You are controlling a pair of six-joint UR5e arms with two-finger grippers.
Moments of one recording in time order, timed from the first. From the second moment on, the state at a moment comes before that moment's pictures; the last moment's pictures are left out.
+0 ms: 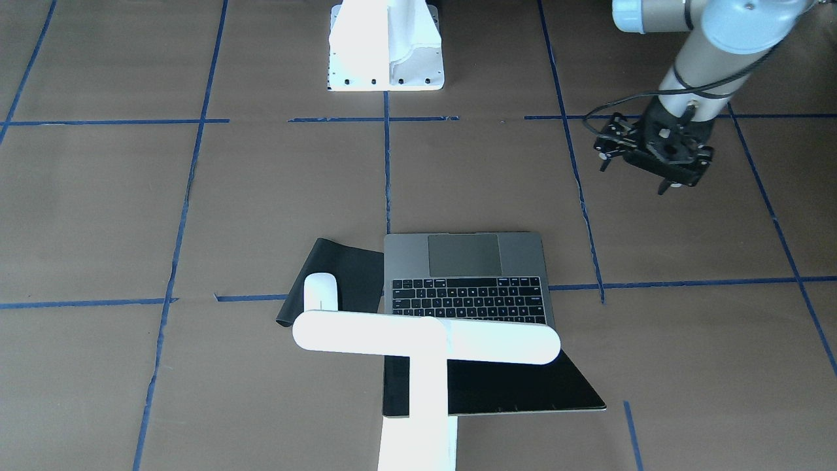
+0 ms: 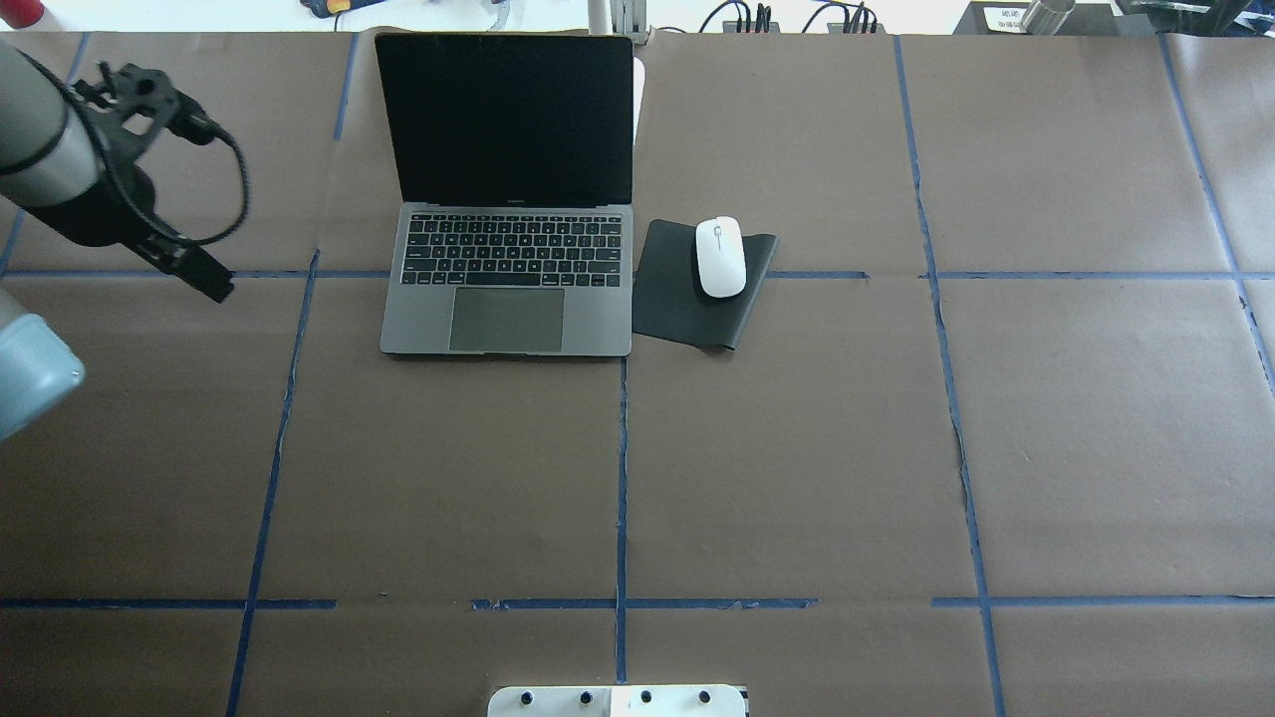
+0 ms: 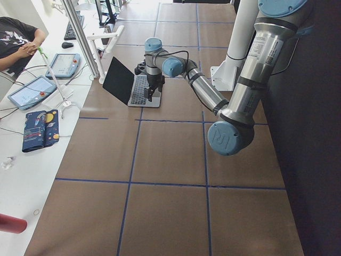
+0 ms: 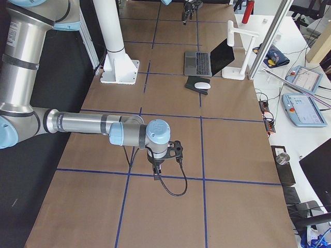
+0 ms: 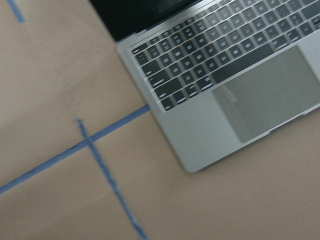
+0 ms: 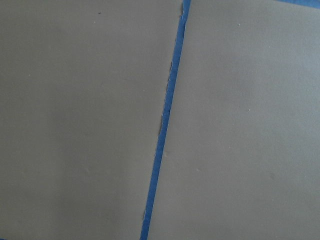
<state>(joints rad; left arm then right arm) -1.03 -1.83 -2.00 -1.38 -2.18 -0.18 1.53 -1.88 1.86 -1.59 2.33 -0.17</state>
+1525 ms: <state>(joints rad) -1.63 -1.37 -1.81 -1.42 -2.33 0.41 1.53 -1.88 1.86 -1.59 2.32 -0.18</state>
